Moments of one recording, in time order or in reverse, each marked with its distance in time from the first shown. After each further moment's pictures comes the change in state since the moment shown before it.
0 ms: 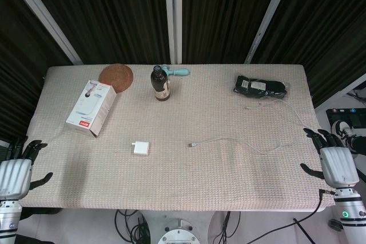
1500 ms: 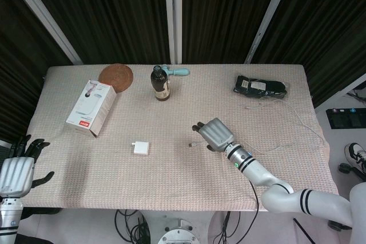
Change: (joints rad) left arm -0.015 0.013 -0.007 -0.011 -0.005 -0.035 0.012; right arm 0.677 -0.438 0.131 0.175 0.277 -0.657 -0.431
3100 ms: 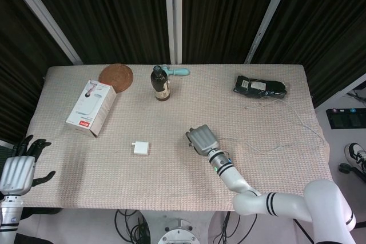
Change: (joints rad) left arm -0.016 -0.039 0.002 0.103 -0.003 -0.028 -0.101; right arm 0.091 -0.286 -0.046 0.171 0.308 0.129 -0.198
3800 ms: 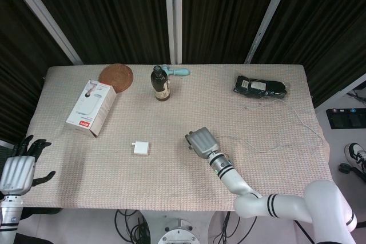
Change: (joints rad) left arm -0.002 -0.003 0.001 0.013 0.000 -0.004 -0.013; right arm -0.008 0.005 -0.030 -0.015 -0.037 0.014 0.026
